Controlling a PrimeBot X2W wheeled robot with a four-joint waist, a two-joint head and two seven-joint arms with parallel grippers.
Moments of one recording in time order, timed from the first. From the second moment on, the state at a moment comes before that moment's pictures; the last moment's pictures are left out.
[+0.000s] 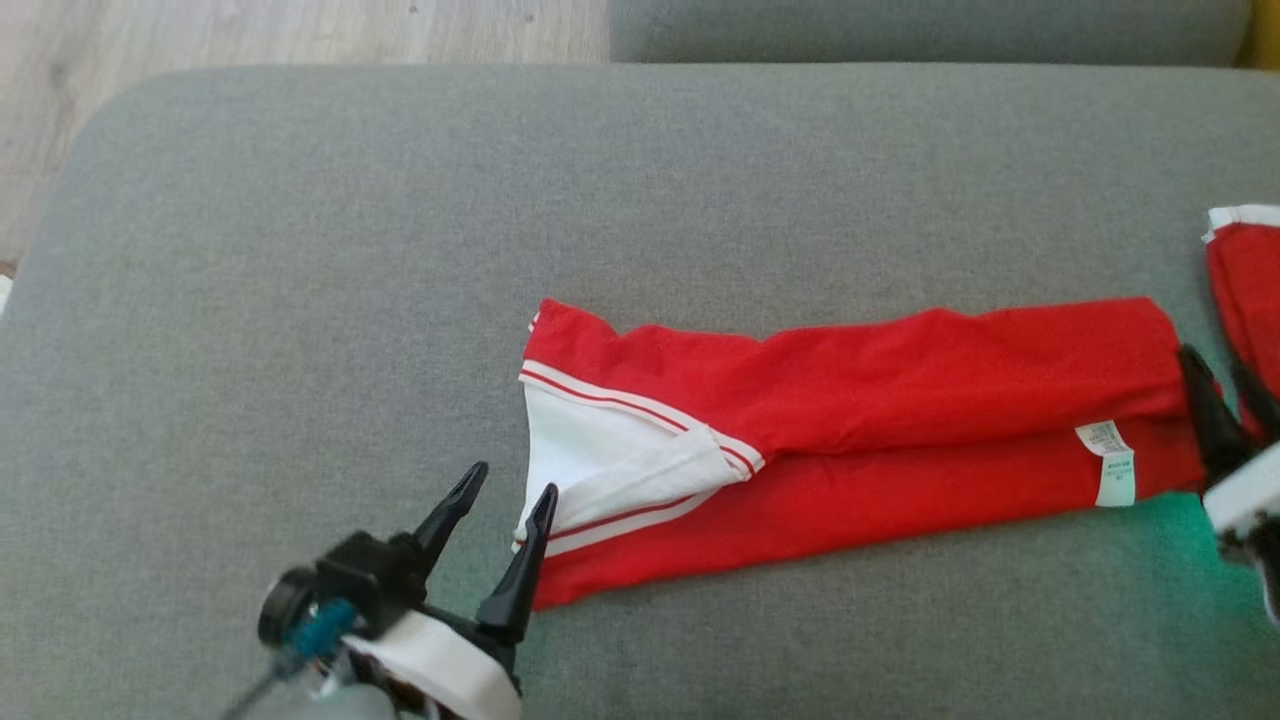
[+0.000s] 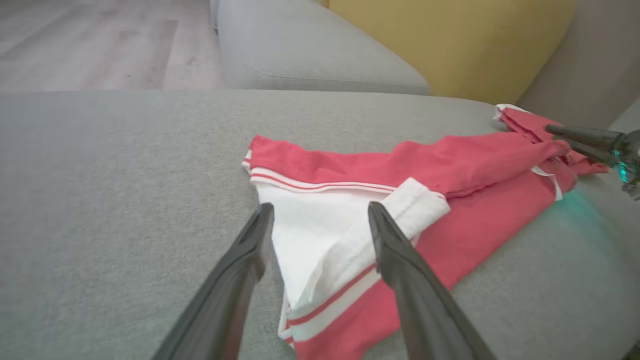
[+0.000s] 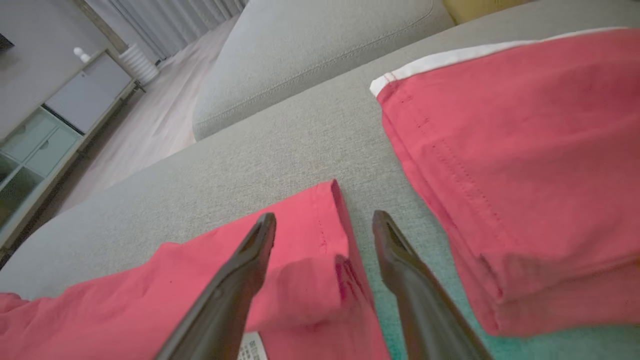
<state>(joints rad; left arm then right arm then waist) -0.40 0.61 -1.16 -0.04 -0.98 0.37 -0.24 -0.34 -0.63 0.50 0.64 1.18 0.13 -0.12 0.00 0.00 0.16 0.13</state>
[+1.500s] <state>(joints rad) 0.07 0.14 -0.54 0.00 -0.21 0.26 -0.25 -0.22 -0.54 0.26 0.79 1.02 0.13 -0.06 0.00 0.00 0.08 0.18</state>
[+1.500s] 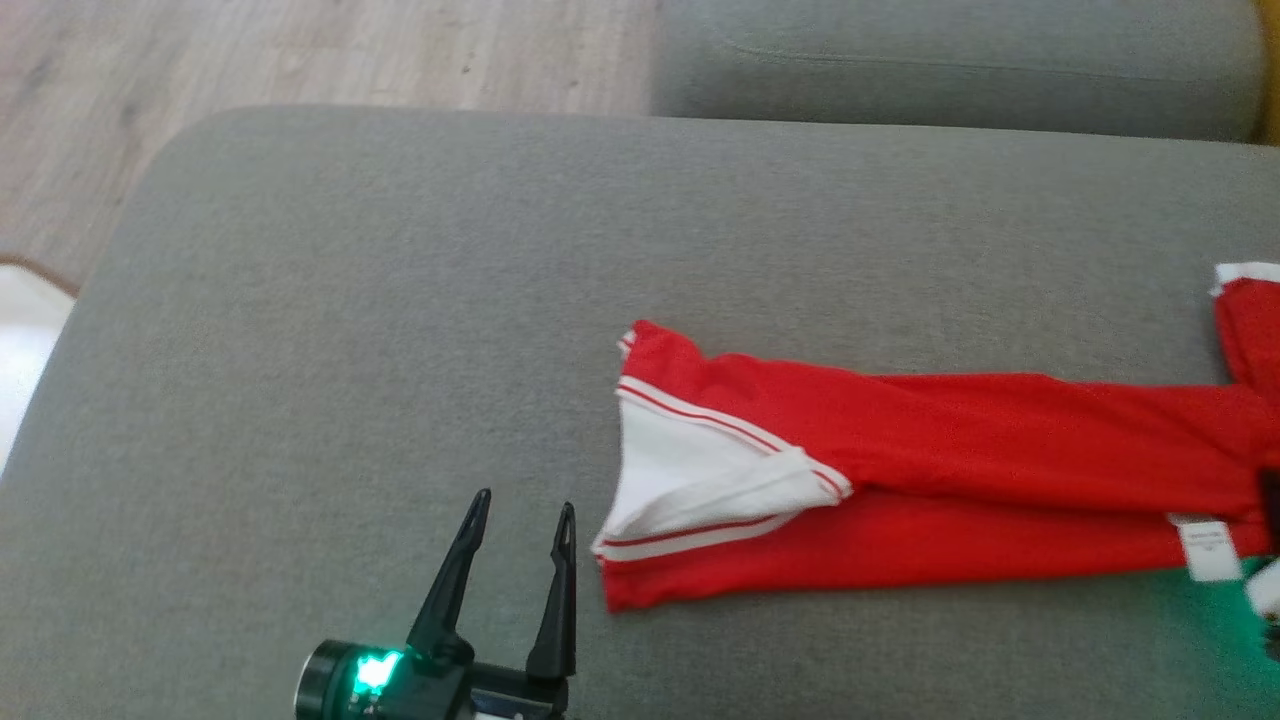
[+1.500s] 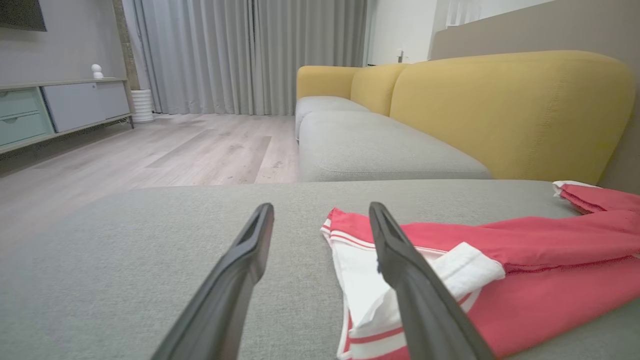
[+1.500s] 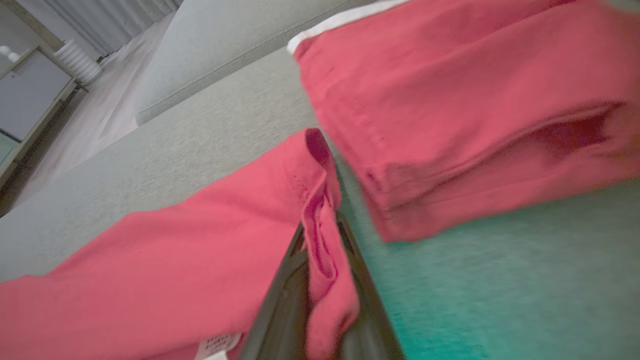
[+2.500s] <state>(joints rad) 0.12 0.09 -0.47 0.06 -0.17 0.14 -0.25 -0.16 -0.09 0.37 0.21 0.75 0.13 0.11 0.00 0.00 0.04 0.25</state>
